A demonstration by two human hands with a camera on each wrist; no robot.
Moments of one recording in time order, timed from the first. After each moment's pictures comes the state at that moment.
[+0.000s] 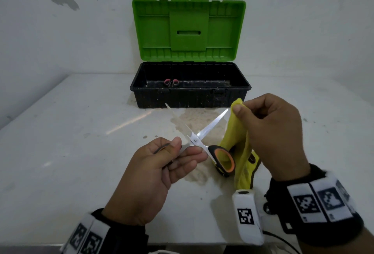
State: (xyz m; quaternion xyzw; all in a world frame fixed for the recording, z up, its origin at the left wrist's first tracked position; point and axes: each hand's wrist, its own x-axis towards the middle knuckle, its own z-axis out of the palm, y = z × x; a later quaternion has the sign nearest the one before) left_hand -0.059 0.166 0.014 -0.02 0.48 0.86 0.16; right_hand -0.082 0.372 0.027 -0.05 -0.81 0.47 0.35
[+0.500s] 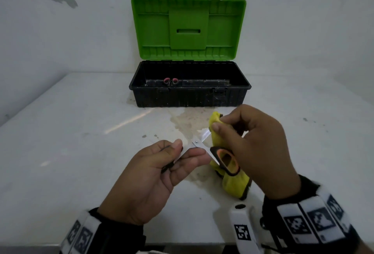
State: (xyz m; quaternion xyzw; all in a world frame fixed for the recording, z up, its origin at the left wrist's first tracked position) left_hand -0.061 0.165 0.019 -0.05 0.41 0.88 0.23; right_hand -0.063 0.351 0.019 0.07 -0.85 0.42 0.32
